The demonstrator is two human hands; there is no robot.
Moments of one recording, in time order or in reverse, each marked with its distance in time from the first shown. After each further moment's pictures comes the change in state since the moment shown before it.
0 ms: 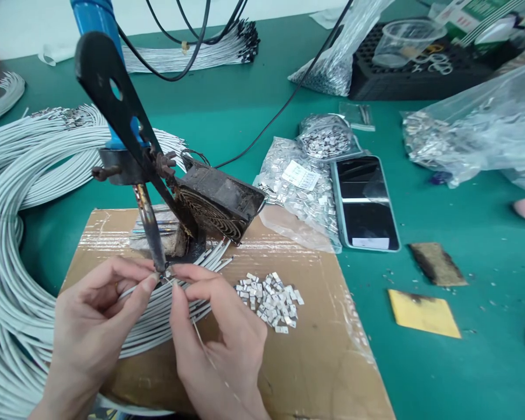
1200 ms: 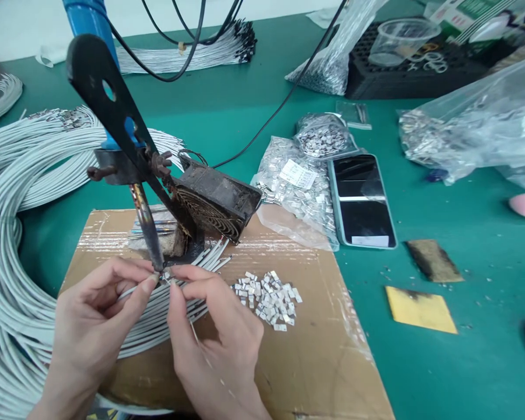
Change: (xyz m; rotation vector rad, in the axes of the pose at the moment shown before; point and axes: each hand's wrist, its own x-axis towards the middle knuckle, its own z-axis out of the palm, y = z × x) left_hand 0.000 -0.004 -0.002 0.004 -0.017 0.023; right_hand -0.001 0.011 0.000 -0.008 -0.029 -0.075
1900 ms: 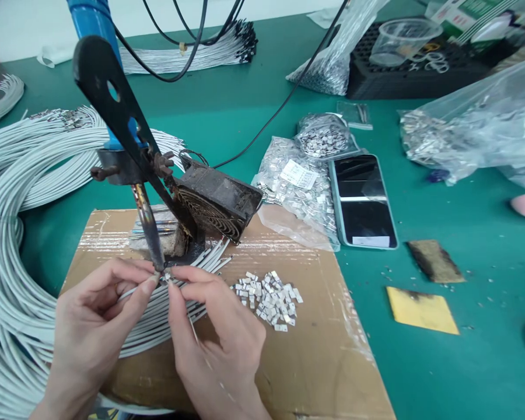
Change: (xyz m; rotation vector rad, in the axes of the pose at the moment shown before) left_hand -0.001 0.000 -0.001 0.009 -0.003 -0.001; right_hand 0.003 -0.004 0.002 -0.055 0.063 -0.087
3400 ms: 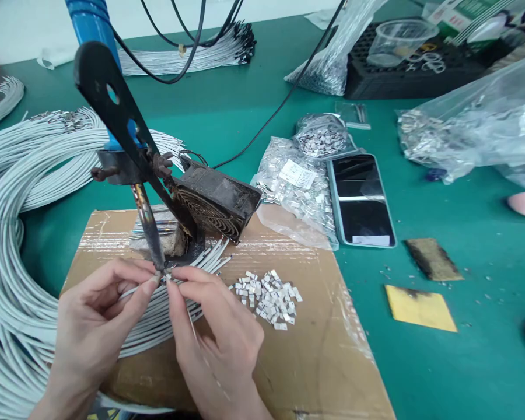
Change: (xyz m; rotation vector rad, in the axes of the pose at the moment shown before) left_hand 0.003 -0.006 -0.007 0.035 -0.057 0.022; right_hand 0.001 0.002 0.005 -0.022 0.031 -0.075
